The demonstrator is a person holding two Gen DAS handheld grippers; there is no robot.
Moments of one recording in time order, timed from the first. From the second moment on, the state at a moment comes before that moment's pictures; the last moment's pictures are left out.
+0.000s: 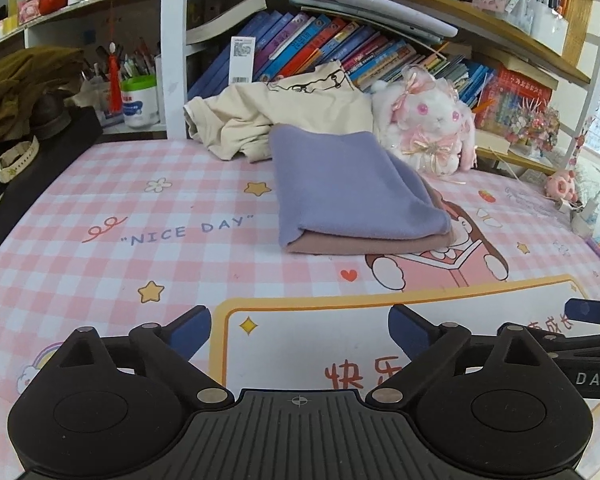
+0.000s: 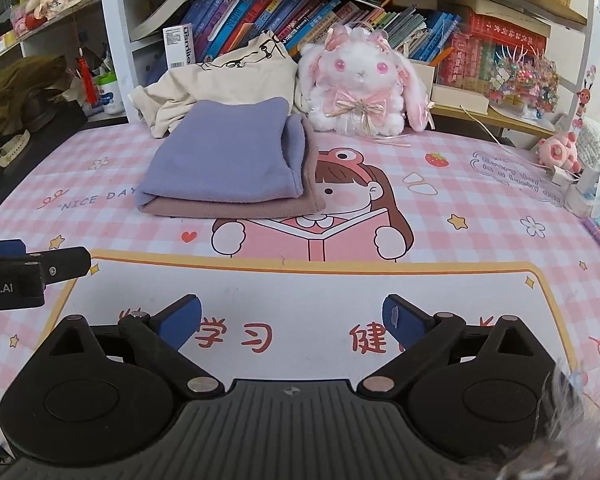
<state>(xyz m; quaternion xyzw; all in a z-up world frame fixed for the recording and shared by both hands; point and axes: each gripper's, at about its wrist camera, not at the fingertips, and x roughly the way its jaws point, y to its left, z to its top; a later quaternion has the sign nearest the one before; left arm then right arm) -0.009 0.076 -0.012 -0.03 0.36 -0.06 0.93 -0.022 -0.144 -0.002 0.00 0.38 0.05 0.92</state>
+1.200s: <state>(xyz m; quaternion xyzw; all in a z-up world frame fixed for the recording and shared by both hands) -0.006 0.077 -0.014 -0.03 0.37 -0.06 0.93 -0.018 -0.144 -0.007 -0.01 0.38 0.05 0.92</state>
